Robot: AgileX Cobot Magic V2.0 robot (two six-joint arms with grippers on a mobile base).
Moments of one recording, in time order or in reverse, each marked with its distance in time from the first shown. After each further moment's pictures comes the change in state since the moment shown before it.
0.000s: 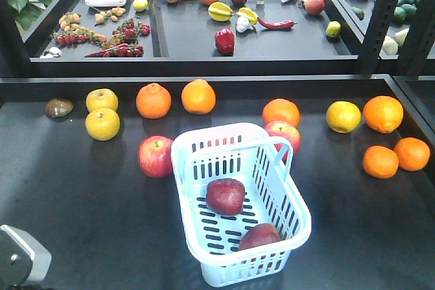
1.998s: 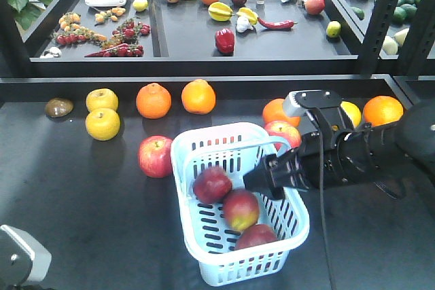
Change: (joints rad) left arm 0.000 0.000 0.000 0.000 0.000 0.000; right arm 0.862 -0.435 -0.091 0.921 -0.143 -0.737
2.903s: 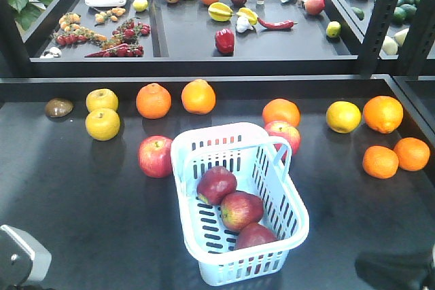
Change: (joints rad) left arm 0.000 0.000 0.000 0.000 0.000 0.000; right arm 0.000 -0.913 0.466 -0.224 0.084 0.027
